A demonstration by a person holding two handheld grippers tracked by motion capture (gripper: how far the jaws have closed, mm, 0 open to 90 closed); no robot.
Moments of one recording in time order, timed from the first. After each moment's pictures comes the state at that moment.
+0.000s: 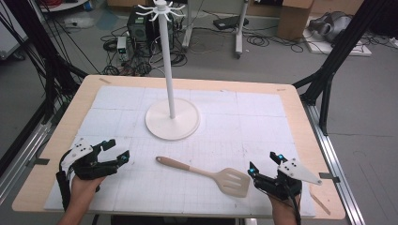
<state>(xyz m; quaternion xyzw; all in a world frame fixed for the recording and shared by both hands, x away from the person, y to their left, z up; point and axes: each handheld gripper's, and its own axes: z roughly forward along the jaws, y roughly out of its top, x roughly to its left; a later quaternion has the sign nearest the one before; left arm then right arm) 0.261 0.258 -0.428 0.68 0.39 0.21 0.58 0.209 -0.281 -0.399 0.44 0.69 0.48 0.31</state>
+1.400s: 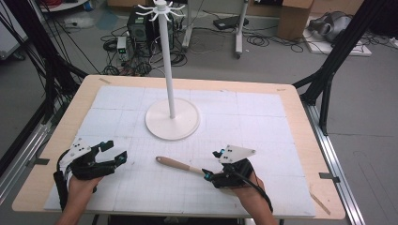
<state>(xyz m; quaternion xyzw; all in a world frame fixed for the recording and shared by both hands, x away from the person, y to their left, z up) 0.261 0.266 -0.429 0.68 0.40 0.20 0.57 0.255 -0.171 -0.390 0.23 0.86 0.42 0.16</state>
